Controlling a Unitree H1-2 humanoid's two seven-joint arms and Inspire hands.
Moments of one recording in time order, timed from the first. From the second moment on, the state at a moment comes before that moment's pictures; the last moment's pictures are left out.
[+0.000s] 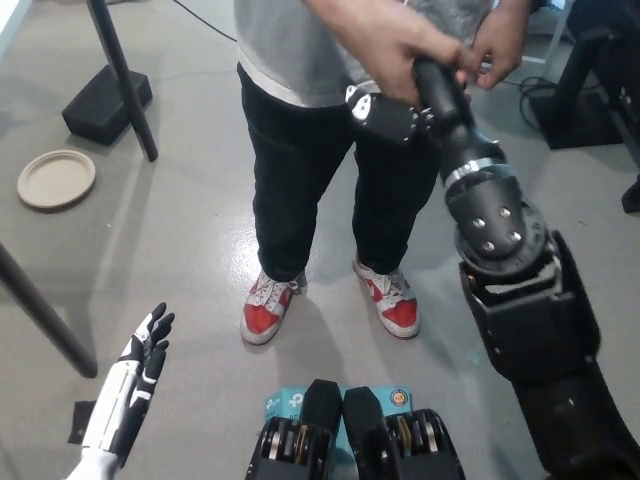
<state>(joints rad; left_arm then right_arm) 0.06 0.17 0.02 -0.06 0.14 -0.15 -0.07 -0.76 0.00 0.16 0.02 -0.38 0.29 0.02</state>
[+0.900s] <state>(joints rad) 0.05 0.17 0.02 -0.06 0.15 -0.13 -0.07 -0.78 -0.07 0.13 0.12 -0.41 0.43 0.22</state>
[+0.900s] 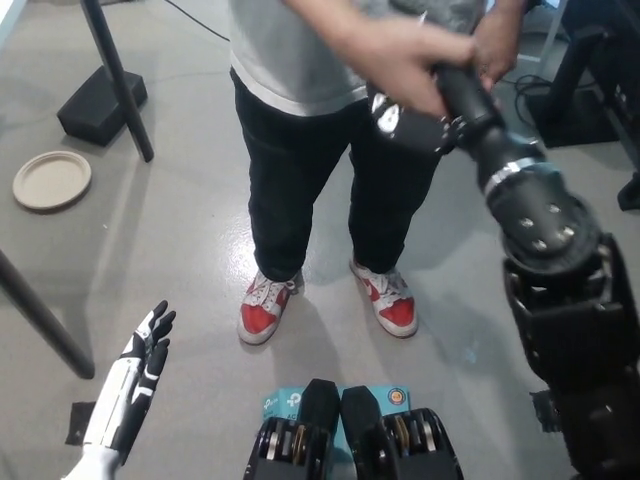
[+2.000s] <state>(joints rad) 0.03 0.19 0.01 -0.07 0.17 -0.12 -0.07 -0.66 -0.14 0.15 -0.02 -0.40 0.28 0.11</state>
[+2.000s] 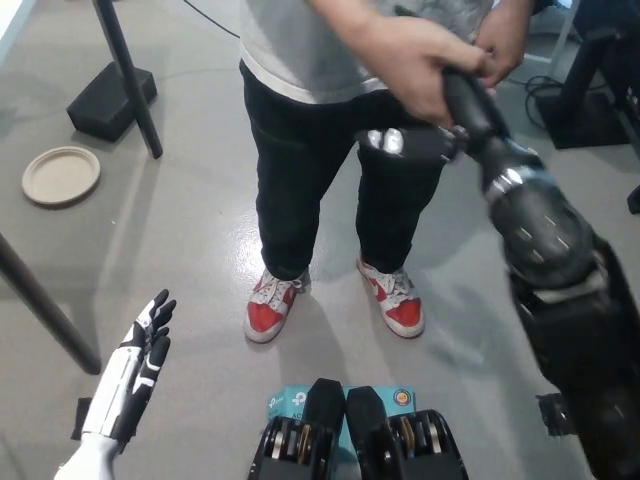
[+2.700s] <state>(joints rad) 0.02 0.19 0.01 -0.05 0.16 -0.13 -0.07 -0.20 -0.18 -0.10 0.11 -0.16 0.17 0.12</state>
